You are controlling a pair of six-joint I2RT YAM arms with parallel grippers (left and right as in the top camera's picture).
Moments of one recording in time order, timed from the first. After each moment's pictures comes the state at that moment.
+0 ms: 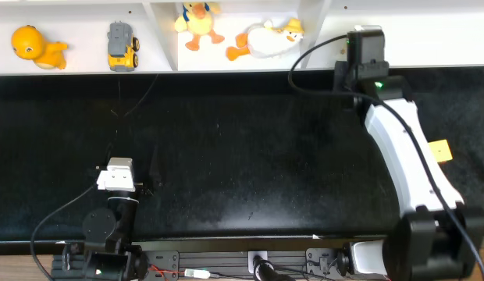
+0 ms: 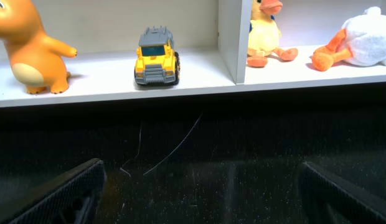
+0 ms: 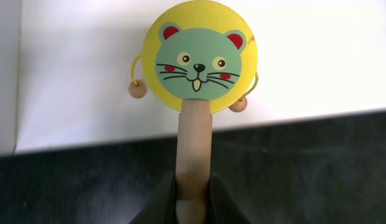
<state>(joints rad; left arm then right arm) -0.09 0.02 0.01 -0.08 -0.04 0.02 0.10 1.62 1.26 -0.56 0.29 0.09</state>
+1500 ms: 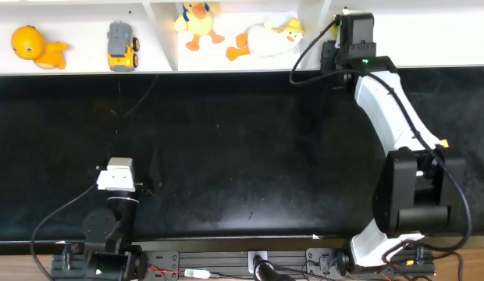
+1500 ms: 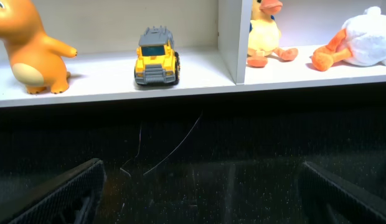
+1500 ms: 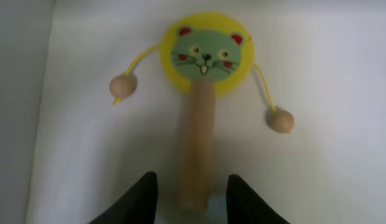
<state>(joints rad) -0.09 0.02 0.01 -0.08 -0.04 0.02 0.08 1.84 1.36 -0.41 0.11 0.10</state>
